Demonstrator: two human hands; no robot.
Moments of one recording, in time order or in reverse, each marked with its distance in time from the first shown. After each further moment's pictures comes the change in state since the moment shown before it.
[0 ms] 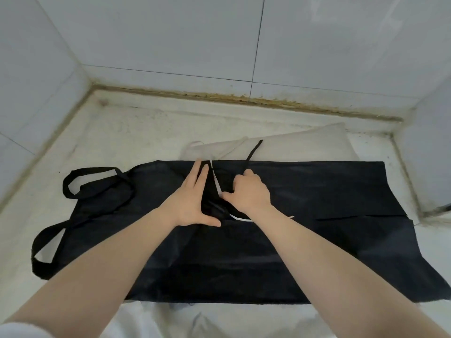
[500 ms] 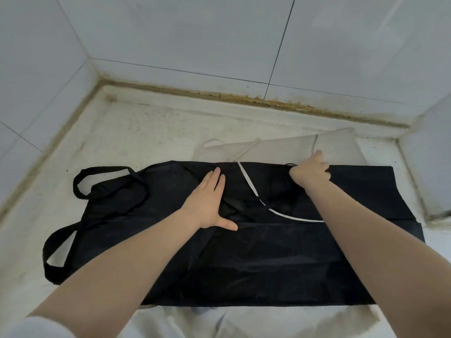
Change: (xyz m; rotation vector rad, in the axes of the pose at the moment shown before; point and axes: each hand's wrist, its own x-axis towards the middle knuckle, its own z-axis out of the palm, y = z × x) left_hand 0.006 -0.003 0.003 0.265 -0.079 0.032; right_hand 0.021 0.050 -0.060 0.395 0.138 0.709
